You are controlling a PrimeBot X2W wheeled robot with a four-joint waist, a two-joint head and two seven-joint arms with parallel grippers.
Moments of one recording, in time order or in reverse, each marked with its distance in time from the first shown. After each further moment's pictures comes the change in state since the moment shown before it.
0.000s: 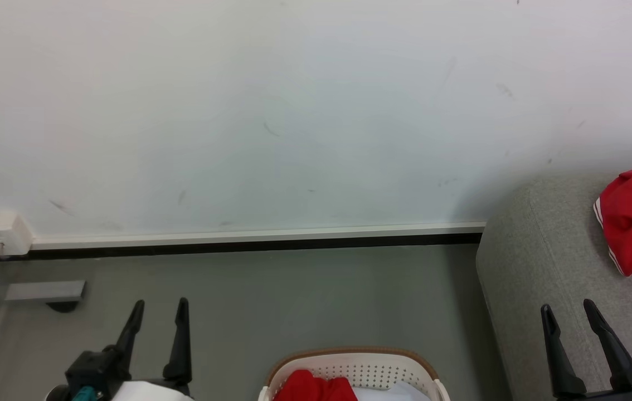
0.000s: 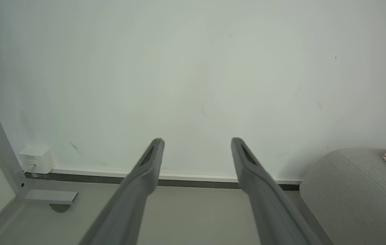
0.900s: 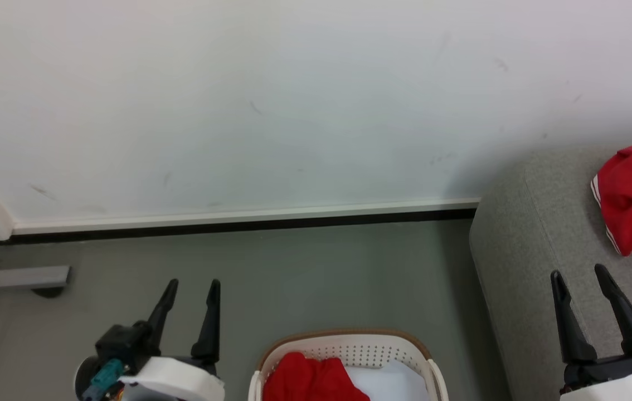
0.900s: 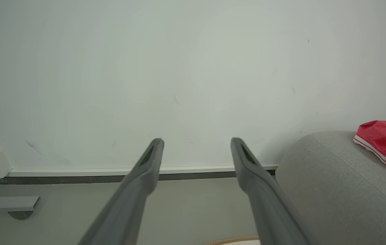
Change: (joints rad) left arm -0.072 -0.013 -0.060 0.063 0.007 -0.035 0.000; right arm -0.077 -0.044 0.013 0.002 0.018 0.000 0.000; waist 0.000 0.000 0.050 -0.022
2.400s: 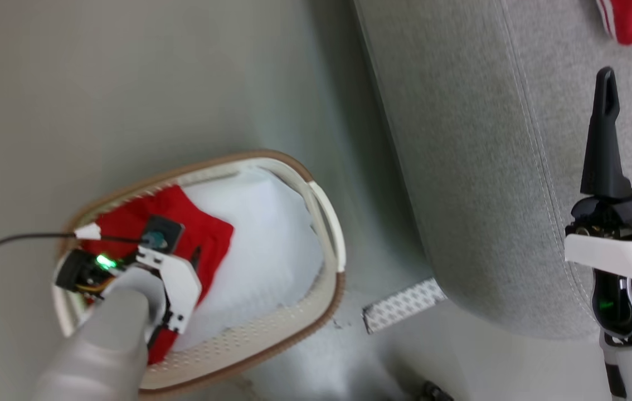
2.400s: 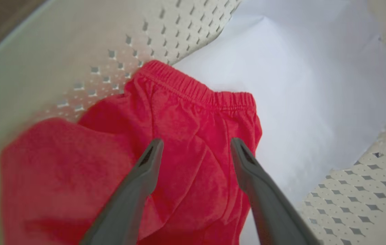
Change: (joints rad) left arm -0.701 0.116 -0.368 0.961 0.129 -0.005 0.114; right arm -0.419 0.117 -0.039 -0.157 0.063 0.000 0.000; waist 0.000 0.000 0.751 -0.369
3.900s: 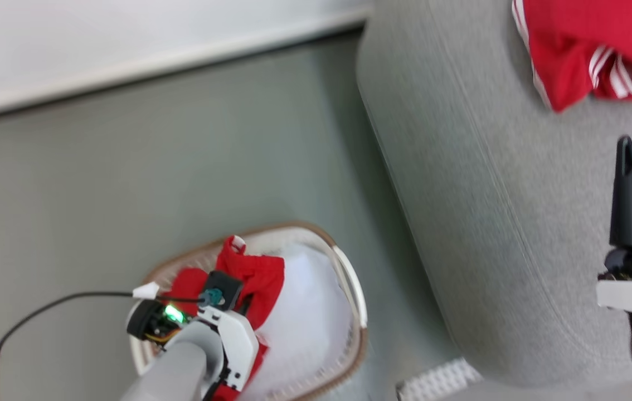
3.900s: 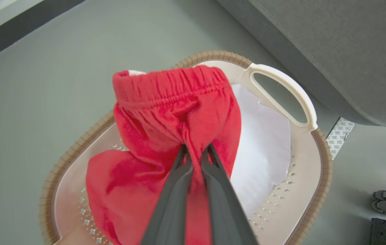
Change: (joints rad) left arm 0.107 -0.110 -0.112 -0.002 -0.068 -0.018 -0.094; right arm 0.125 -0.080 -0.074 0.069 -0.060 0.000 0.000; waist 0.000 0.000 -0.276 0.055
